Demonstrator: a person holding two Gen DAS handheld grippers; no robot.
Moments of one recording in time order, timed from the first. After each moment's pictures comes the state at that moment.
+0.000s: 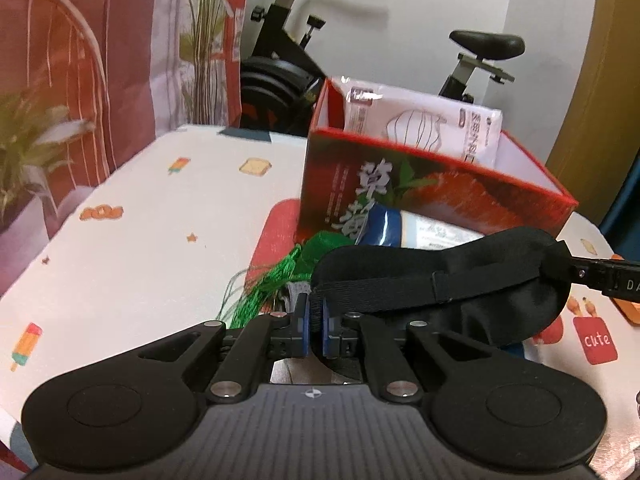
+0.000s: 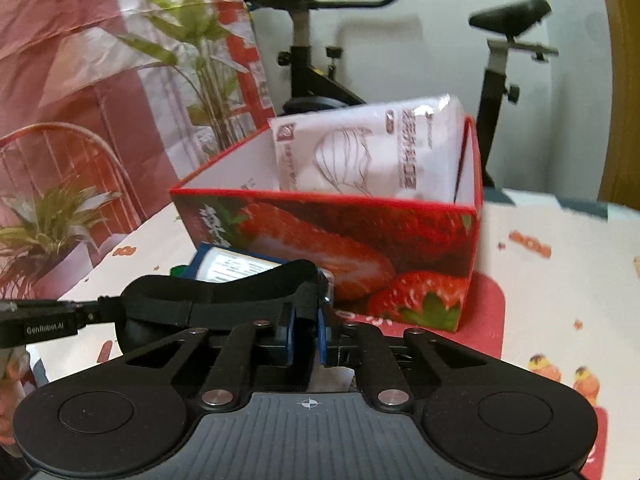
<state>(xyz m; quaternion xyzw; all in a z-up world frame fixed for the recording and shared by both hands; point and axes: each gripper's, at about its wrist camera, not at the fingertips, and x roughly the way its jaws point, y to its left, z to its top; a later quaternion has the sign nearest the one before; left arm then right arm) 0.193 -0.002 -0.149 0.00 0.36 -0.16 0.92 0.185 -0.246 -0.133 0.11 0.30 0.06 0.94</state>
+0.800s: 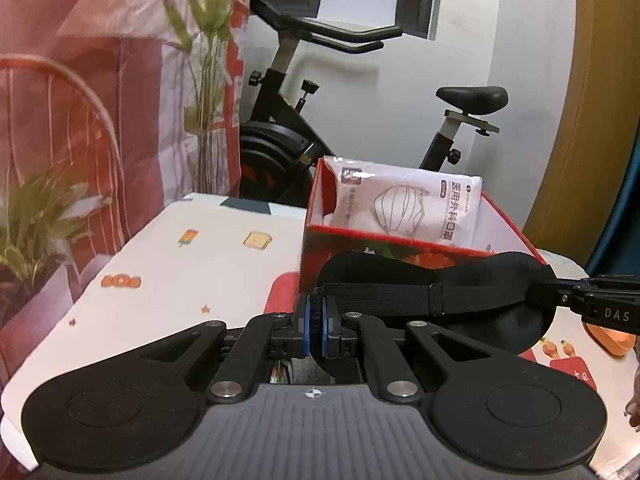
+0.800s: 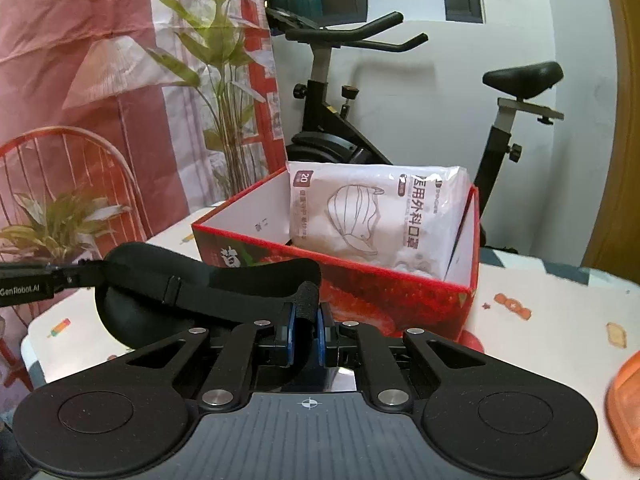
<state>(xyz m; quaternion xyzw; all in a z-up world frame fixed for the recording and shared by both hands) 0.173 0.004 -0.092 -0.01 0.28 -0.16 0.95 0.177 -0.227 -0.084 0.05 0.27 0.05 0.96</state>
